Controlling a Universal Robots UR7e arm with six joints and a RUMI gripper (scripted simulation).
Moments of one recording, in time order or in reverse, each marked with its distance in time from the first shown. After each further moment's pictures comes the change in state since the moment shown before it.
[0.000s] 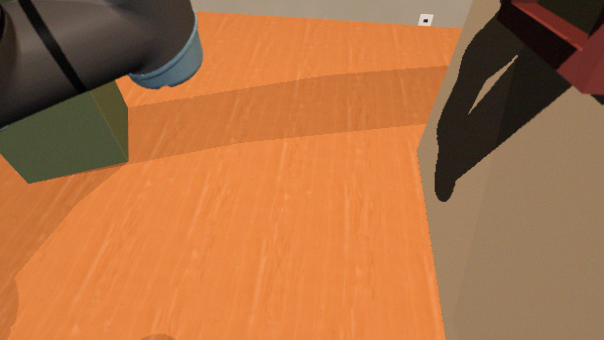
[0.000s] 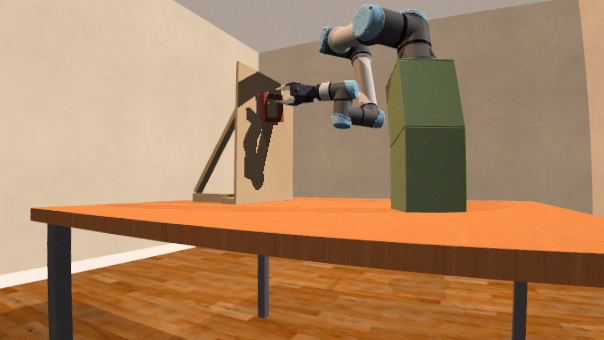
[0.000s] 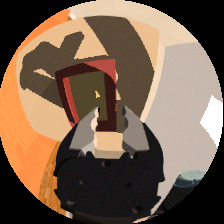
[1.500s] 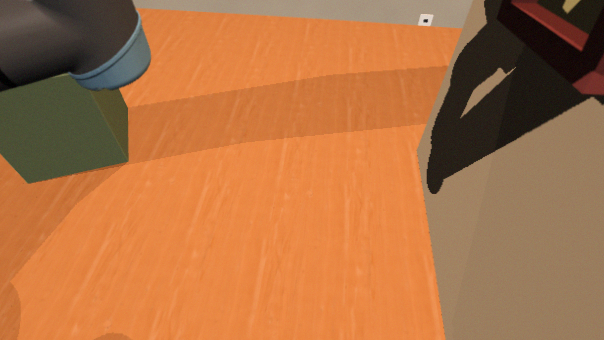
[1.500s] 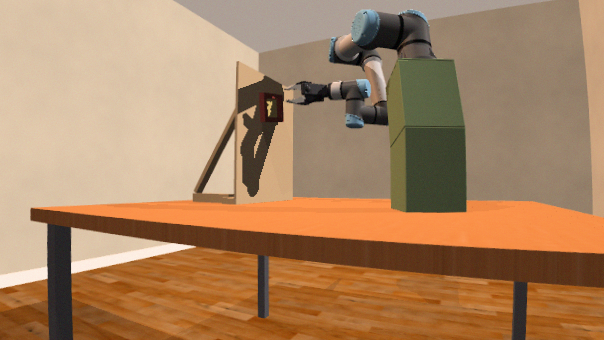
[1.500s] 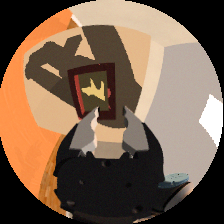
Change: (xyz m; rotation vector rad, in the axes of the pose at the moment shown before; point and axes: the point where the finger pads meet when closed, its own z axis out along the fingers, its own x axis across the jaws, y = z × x) arm 0.000 0.000 -0.050 0.000 0.000 0.000
